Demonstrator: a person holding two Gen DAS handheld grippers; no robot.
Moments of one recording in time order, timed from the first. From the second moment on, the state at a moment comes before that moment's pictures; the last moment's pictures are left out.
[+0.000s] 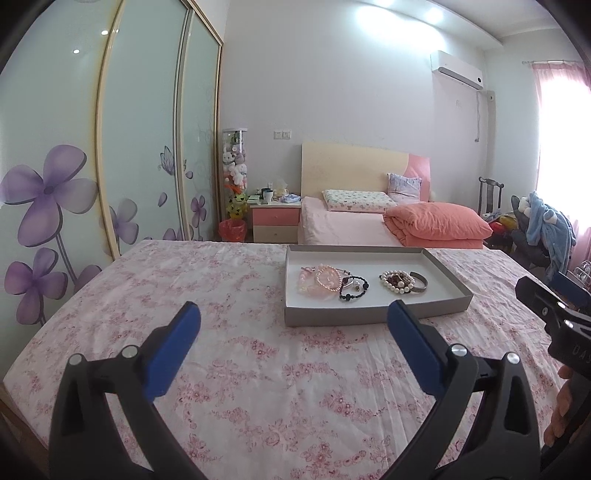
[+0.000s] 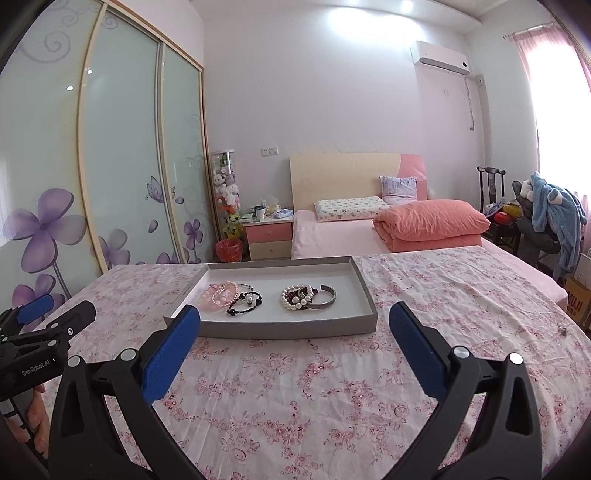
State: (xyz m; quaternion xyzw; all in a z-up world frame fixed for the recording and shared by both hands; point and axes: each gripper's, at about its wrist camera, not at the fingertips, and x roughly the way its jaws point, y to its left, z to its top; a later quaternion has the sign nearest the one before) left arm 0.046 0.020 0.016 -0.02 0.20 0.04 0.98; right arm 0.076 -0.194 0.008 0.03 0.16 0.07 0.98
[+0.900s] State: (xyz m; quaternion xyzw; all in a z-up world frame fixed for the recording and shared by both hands) left arm 0.036 0.012 0.010 0.00 0.20 0.04 0.98; right arm 0.068 -0.201 0.000 0.05 0.17 0.09 0.98
